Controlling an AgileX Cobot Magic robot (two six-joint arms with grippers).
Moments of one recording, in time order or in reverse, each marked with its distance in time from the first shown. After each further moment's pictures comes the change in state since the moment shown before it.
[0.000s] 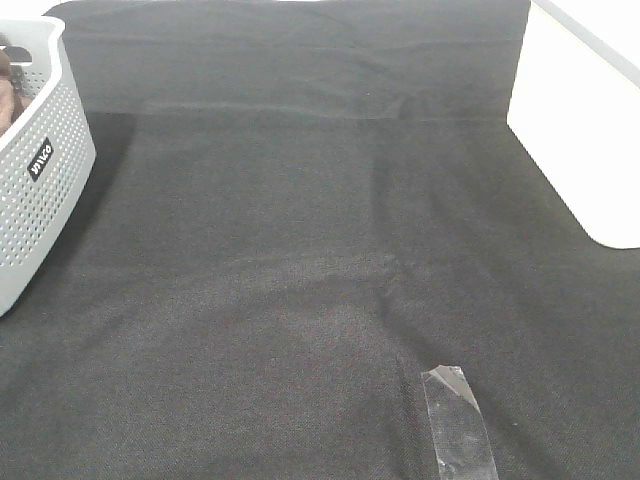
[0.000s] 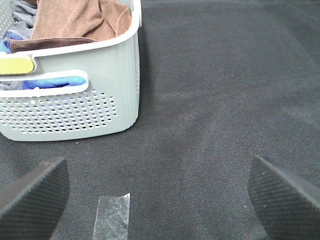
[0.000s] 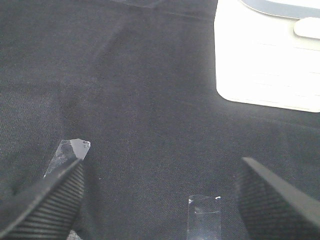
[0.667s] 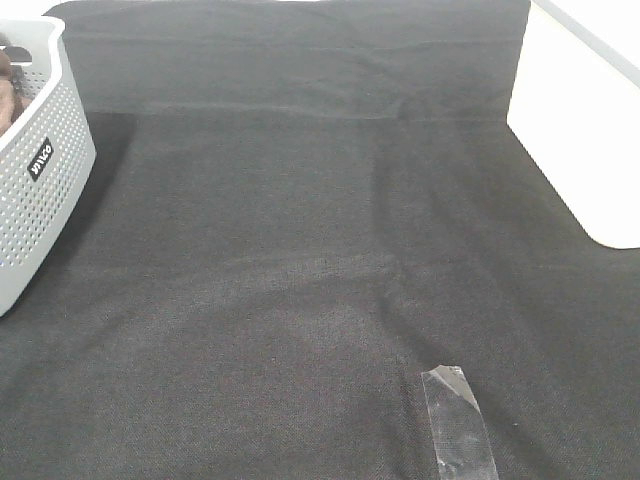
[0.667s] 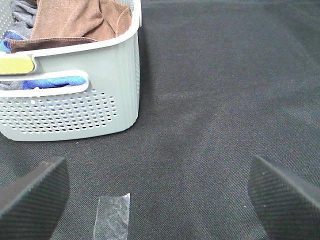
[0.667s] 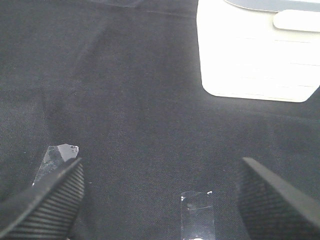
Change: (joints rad) left arm 0.000 0.000 0.000 0.000 0.000 0.000; right arm -0.081 0.000 0.000 0.011 0.000 0.000
